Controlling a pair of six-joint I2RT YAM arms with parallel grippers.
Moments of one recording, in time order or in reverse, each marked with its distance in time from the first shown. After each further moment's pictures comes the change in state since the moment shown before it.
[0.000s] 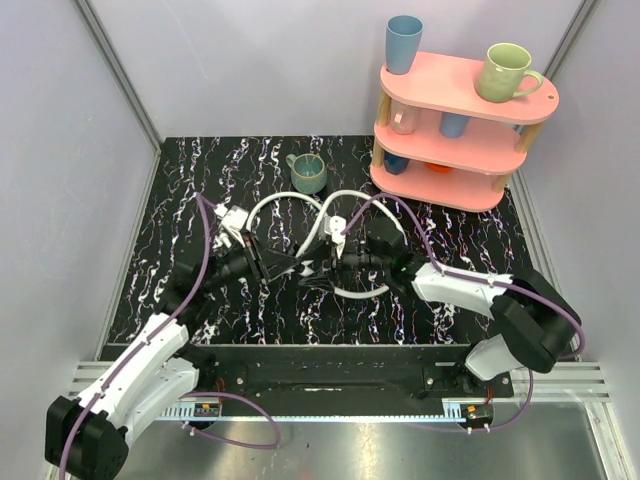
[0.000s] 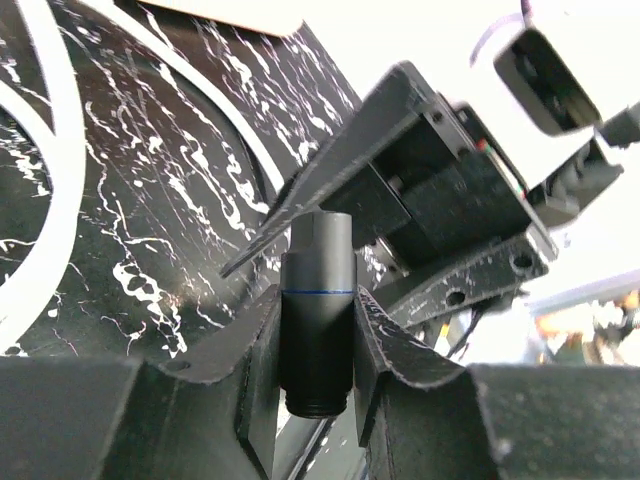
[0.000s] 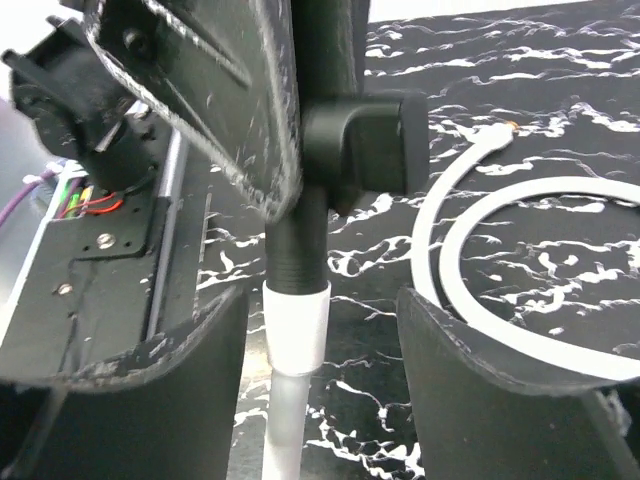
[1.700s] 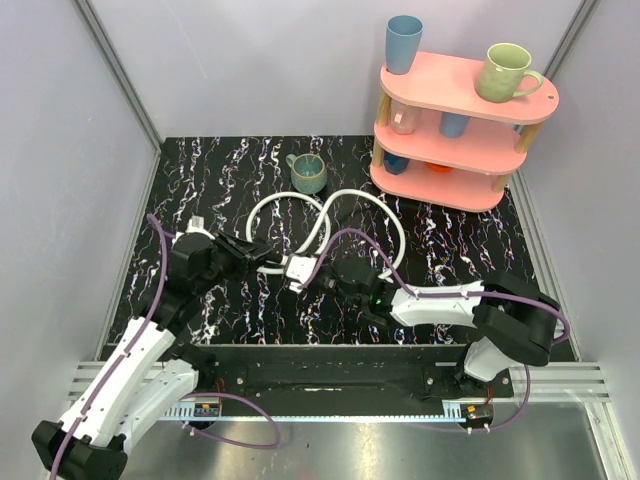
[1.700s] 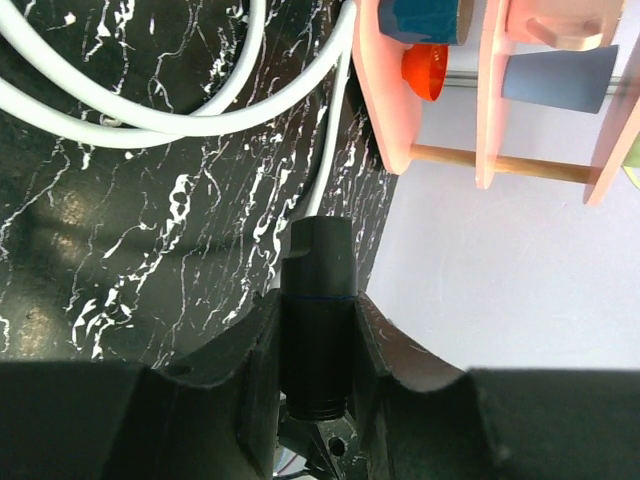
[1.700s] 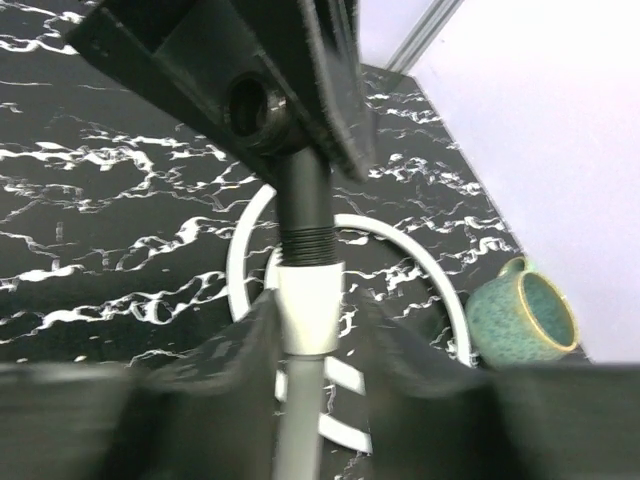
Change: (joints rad) left arm -0.003 -0.077 0.214 -0.643 -0.551 -0.702; right arm 0.317 0.055 -0.039 0.233 0.790 -0.457
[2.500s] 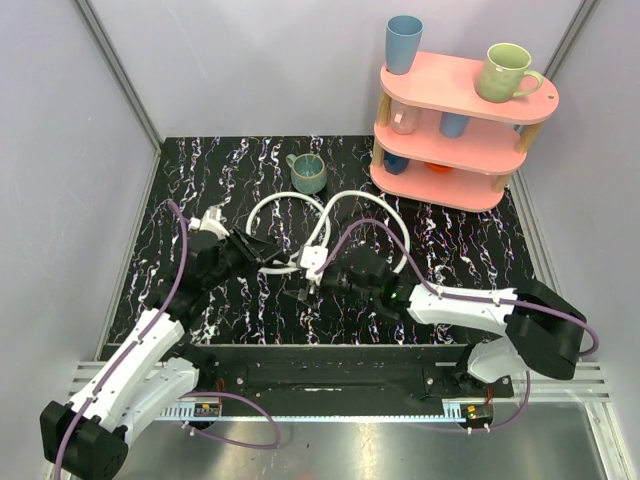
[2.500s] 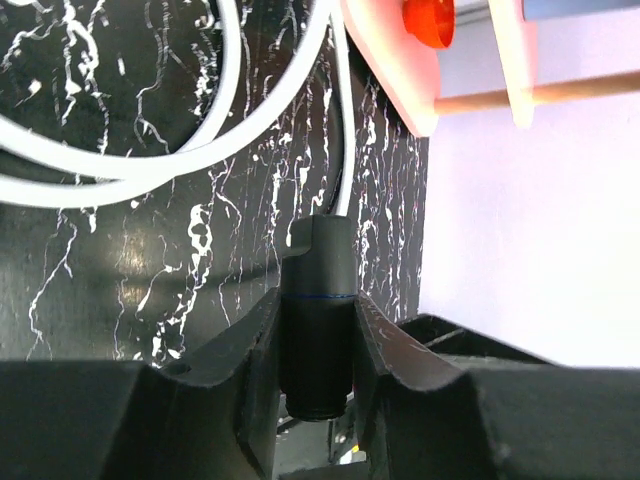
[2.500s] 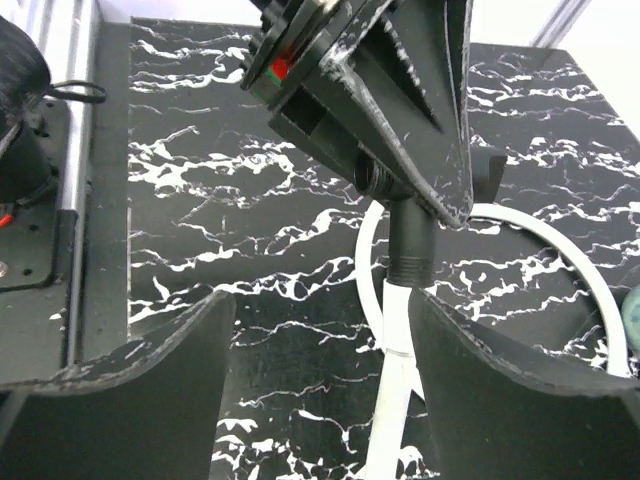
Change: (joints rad) left arm 0.000 0.079 -0.087 0.246 0.094 0.260; right arm -0.086 -0.157 0.000 -0.250 -0.317 0.286
